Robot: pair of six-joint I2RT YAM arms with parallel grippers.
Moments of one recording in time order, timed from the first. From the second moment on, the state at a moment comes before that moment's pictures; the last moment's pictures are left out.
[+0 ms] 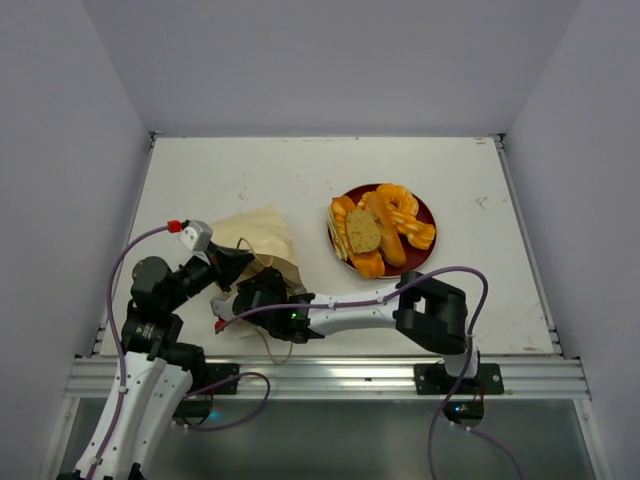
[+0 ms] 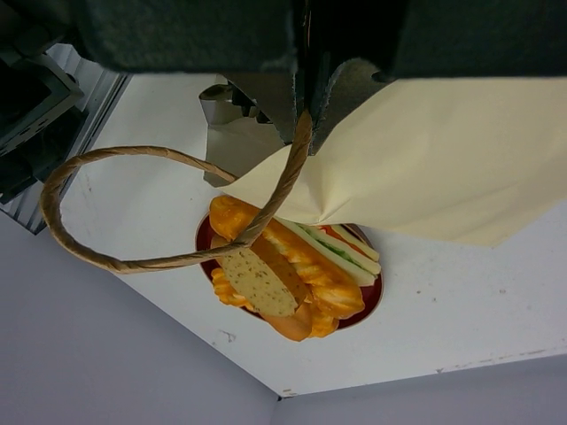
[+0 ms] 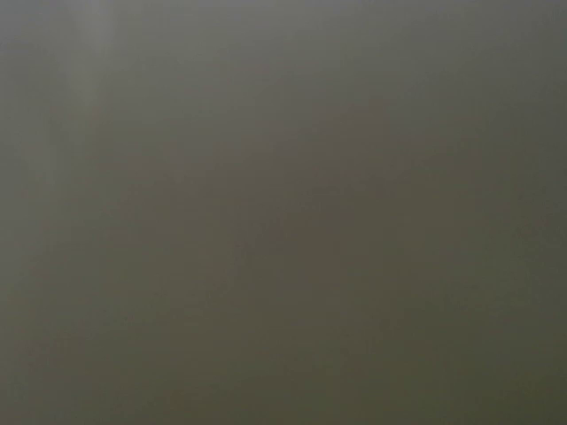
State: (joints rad) left arm -0.16 0.42 0.48 -0.12 0.64 -0.26; right arm 1.37 1.97 1.31 -0.06 0.70 -0.85
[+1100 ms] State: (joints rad) left arm -0.16 0.41 0.48 -0.12 0.56 -0.27; right arm 1.34 1.57 1.12 -0.25 0.48 -0.73
